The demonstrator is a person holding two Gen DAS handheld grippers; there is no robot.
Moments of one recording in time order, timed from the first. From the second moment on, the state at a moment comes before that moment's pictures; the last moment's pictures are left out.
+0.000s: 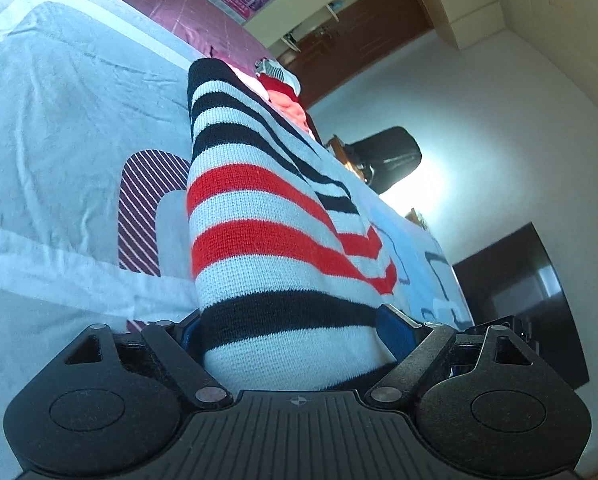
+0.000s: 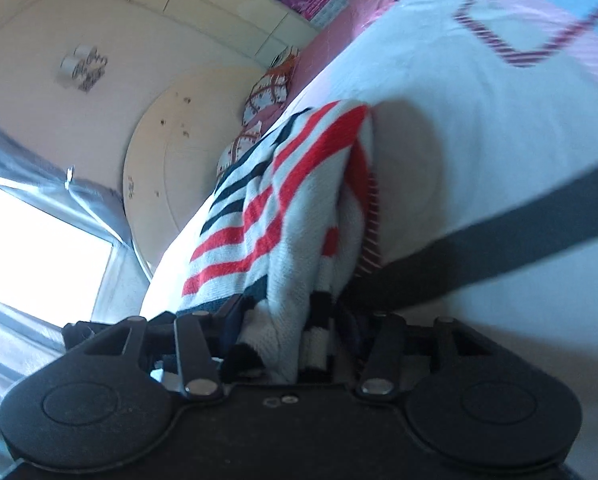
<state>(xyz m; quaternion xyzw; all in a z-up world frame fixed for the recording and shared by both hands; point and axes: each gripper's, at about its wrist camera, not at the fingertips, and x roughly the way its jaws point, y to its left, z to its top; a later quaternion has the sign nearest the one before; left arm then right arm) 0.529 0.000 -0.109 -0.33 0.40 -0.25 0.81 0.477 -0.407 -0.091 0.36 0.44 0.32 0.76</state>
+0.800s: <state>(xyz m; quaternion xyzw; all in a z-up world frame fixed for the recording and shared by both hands) 0.527 -0.029 -0.022 -0.21 0.33 -0.29 0.87 0.444 -0.380 -0.025 0.31 0.35 0.30 0.83</state>
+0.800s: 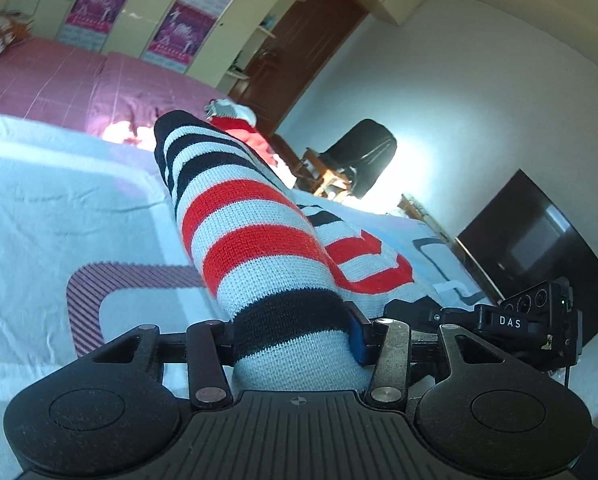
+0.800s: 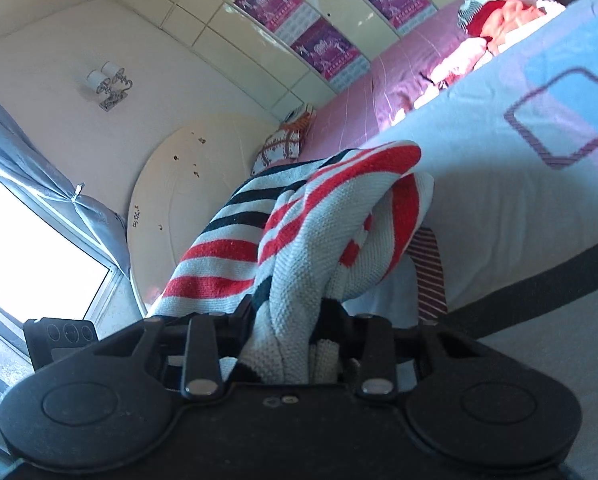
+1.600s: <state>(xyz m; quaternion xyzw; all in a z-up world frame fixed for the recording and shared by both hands) 0.435 0.253 -0.031 -0.32 0.28 -0.18 0.89 0.444 -0.120 -0.013 0.25 0.38 0.41 0.79</state>
